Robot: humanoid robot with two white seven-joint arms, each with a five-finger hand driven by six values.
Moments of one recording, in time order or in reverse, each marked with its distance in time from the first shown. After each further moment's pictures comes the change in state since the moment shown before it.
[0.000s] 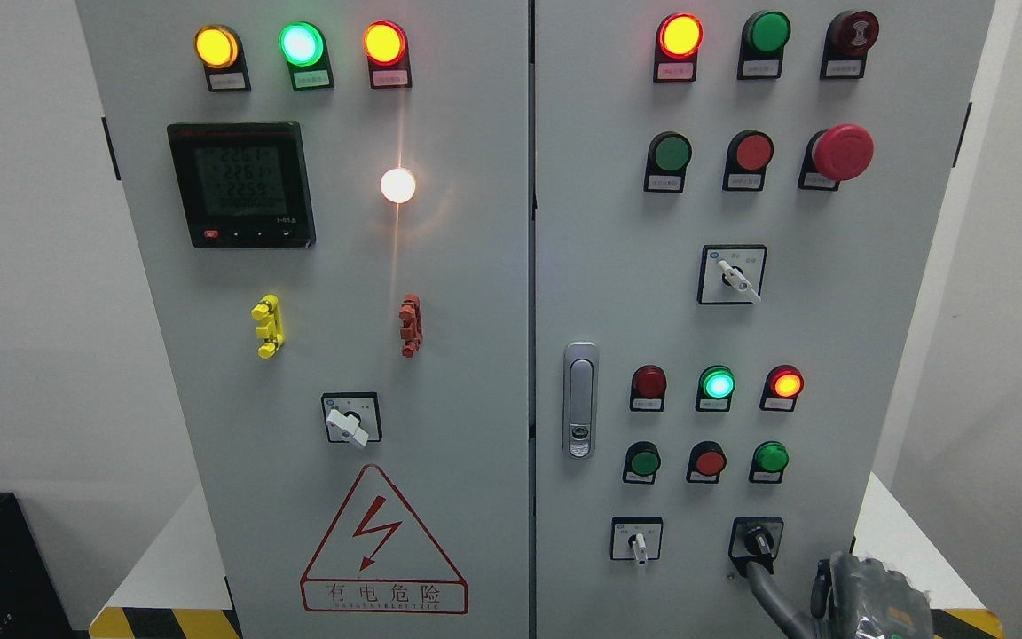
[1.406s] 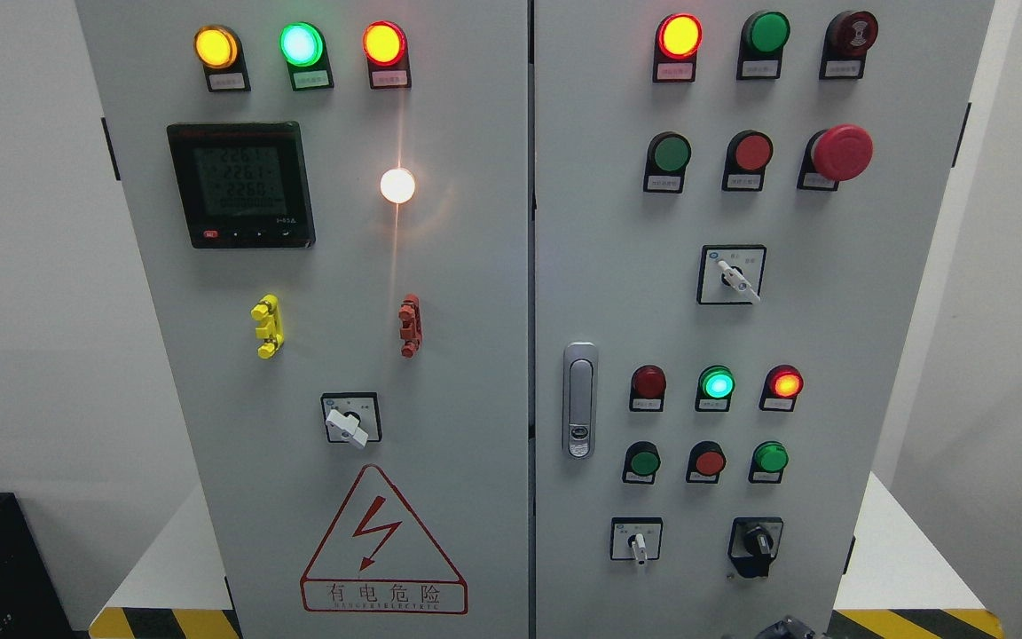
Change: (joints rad) left arm 0.000 0.000 0.000 0.000 0.000 0.000 0.000; right arm 0.323 0.032 0.117 -0.257 -0.624 -0.145 -0.196
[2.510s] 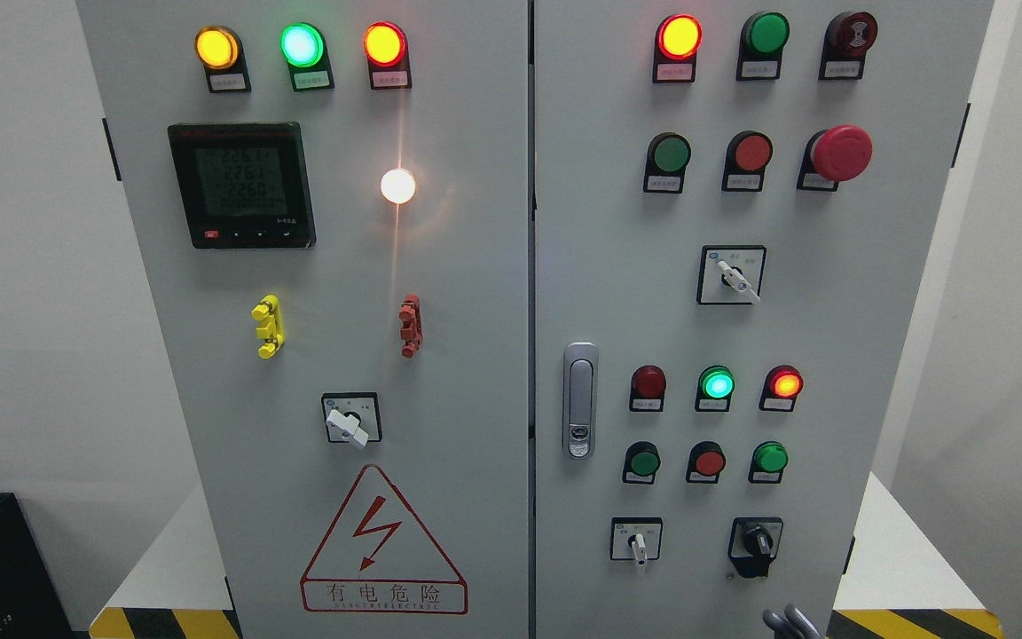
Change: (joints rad) left arm 0.000 0.000 0.000 0.000 0.000 0.000 0.000; right arm 0.149 0.004 0.015 -0.047 -0.731 -0.233 0.054
